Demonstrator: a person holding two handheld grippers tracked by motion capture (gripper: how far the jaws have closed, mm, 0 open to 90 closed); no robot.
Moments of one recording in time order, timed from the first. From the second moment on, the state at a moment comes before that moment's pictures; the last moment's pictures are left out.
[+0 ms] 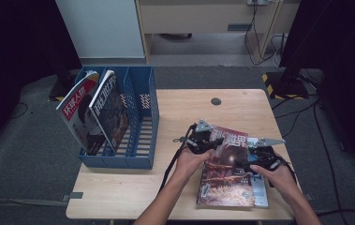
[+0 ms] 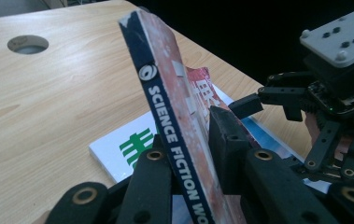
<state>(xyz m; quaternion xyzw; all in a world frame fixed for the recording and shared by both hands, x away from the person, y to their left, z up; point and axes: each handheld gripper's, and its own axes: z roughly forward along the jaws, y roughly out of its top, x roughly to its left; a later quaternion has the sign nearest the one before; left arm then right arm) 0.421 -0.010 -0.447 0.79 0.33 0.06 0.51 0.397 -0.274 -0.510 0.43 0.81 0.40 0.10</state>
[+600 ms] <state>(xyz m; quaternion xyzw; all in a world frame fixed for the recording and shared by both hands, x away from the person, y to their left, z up) 0.413 -0.014 -0.426 0.80 0.29 0.08 0.52 0.414 -0.277 -0.511 0.39 0.81 0.43 0.04</state>
